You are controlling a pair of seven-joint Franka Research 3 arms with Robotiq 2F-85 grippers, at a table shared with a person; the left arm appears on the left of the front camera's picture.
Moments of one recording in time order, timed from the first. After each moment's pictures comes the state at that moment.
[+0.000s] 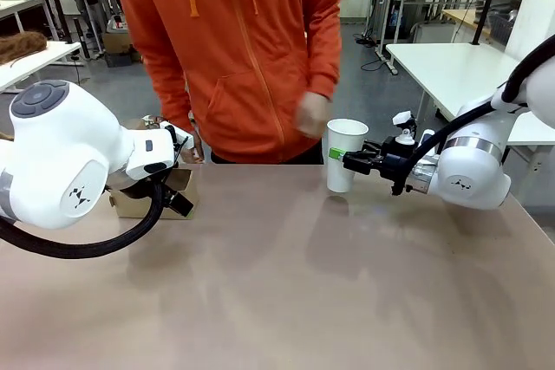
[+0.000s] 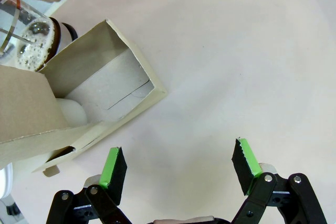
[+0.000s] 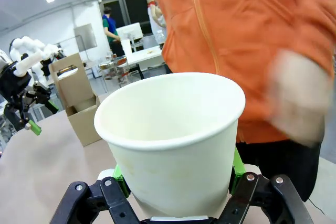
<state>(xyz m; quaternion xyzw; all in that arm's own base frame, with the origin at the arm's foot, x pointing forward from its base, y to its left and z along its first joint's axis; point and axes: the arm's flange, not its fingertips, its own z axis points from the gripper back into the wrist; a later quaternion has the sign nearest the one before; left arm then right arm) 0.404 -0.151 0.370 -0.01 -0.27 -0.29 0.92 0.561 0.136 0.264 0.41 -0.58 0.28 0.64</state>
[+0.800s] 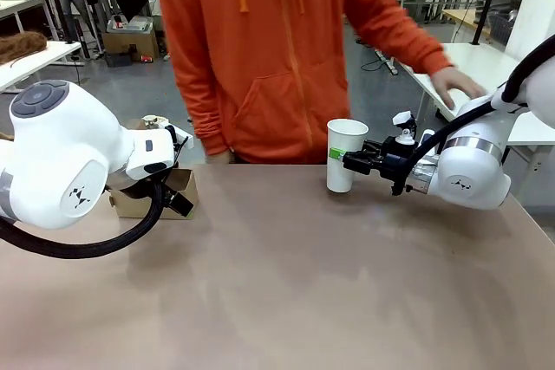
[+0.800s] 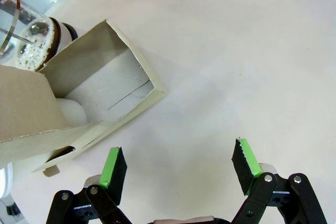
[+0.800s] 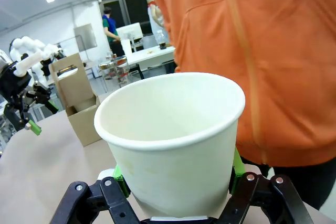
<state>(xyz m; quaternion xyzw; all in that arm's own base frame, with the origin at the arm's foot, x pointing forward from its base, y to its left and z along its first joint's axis) 0.404 -0.151 0.370 -0.01 -0.27 -0.29 0.92 0.561 0.136 0.264 0.41 -0.58 0.28 0.64</state>
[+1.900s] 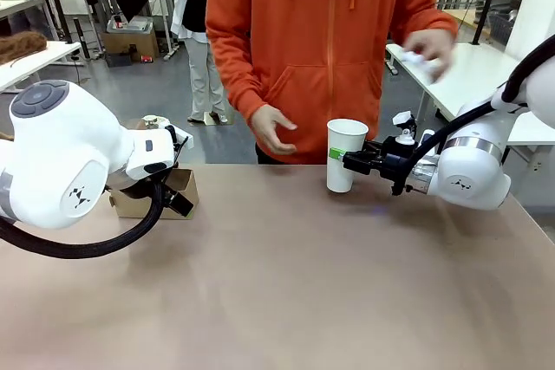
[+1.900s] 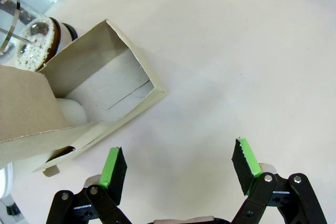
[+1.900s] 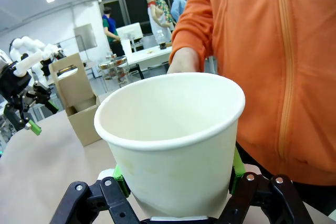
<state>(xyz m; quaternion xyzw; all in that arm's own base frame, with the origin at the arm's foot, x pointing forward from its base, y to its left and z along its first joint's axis) 0.404 -0.151 0.370 -0.01 -0.27 -0.29 0.92 0.561 0.136 0.264 0.41 -0.58 0.28 0.64</state>
